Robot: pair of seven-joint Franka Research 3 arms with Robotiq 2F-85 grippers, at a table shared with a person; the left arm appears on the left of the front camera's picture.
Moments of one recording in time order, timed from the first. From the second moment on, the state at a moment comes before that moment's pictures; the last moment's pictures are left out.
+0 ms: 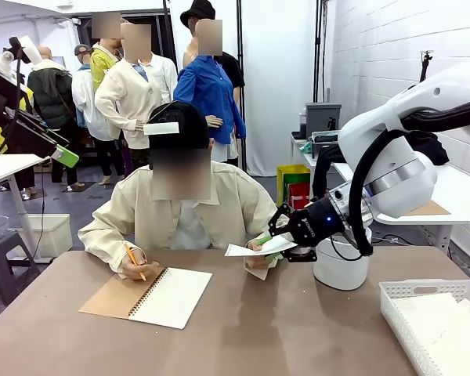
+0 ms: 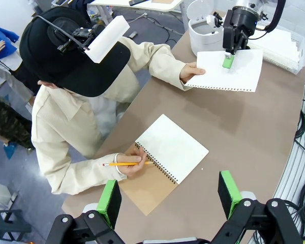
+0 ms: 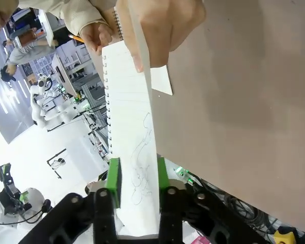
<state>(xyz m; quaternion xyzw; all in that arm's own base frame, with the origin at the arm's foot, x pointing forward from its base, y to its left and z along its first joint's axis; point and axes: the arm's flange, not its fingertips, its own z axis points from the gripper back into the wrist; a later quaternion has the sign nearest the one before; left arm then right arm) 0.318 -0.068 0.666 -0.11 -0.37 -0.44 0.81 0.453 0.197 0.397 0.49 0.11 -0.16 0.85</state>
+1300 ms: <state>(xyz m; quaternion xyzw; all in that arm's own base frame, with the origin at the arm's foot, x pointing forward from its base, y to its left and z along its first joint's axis) 0.318 -0.068 0.666 -0.11 -0.37 -0.44 0.81 0.442 0.188 0.520 0.46 0.04 0.02 0.89</state>
